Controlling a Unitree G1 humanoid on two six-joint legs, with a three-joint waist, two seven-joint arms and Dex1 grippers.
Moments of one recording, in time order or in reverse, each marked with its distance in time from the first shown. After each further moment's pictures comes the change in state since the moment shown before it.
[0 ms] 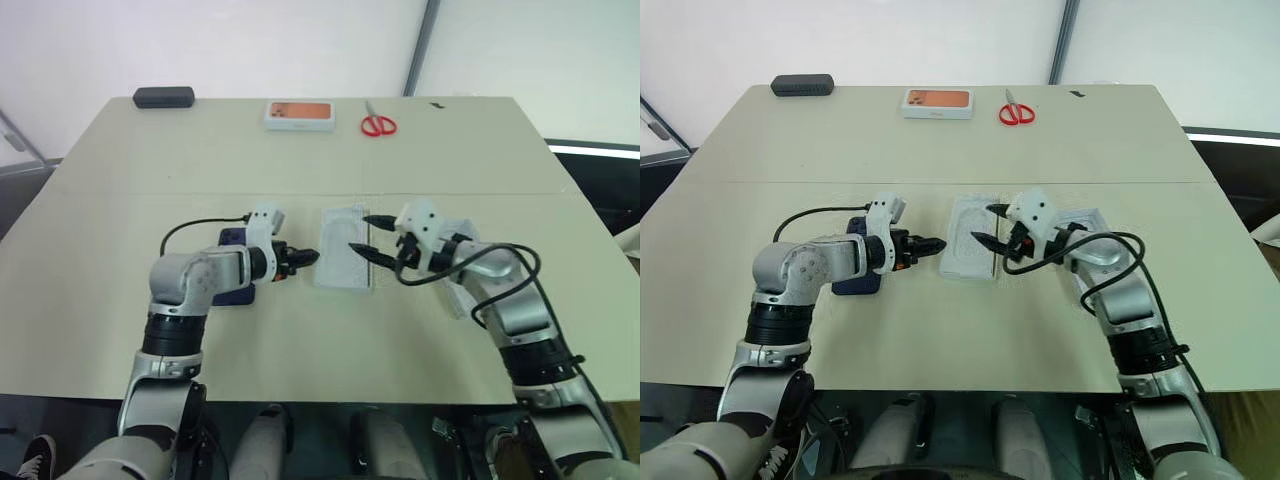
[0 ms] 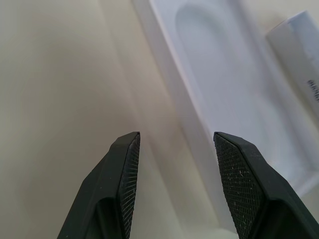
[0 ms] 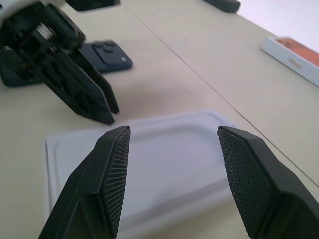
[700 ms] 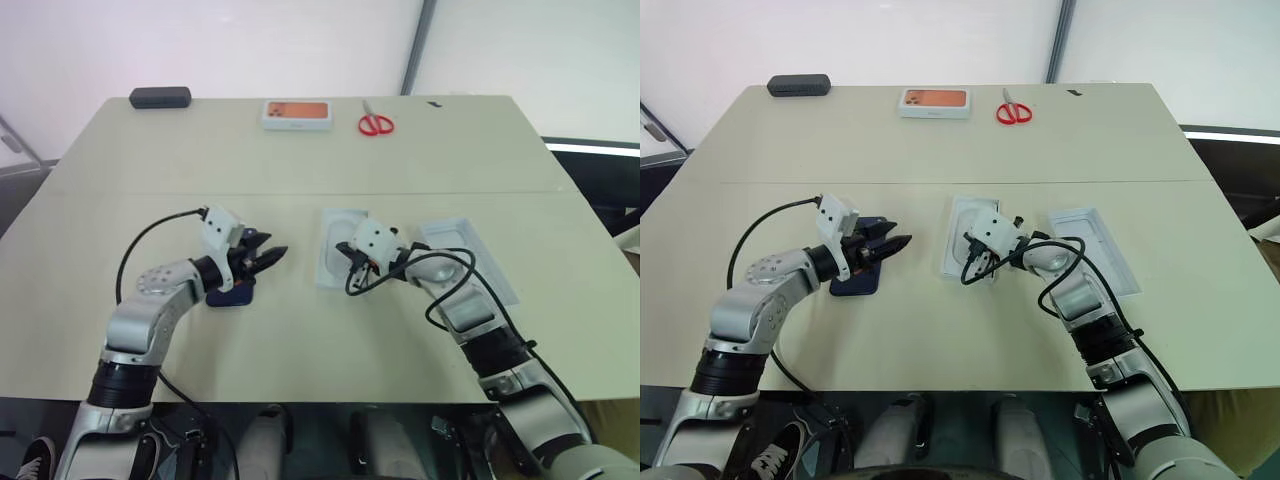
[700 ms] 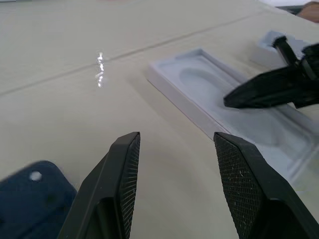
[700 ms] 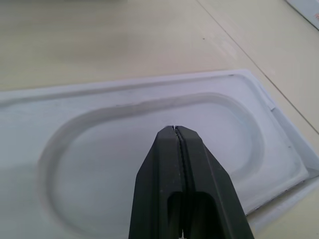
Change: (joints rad) left arm 0.280 0.218 -0.053 -0.079 0.162 -0.656 -0.319; right arm -0.078 0.069 0.192 0.191 -0.277 -0.037 -0.123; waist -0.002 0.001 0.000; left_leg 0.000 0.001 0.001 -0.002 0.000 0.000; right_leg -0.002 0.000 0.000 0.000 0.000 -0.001
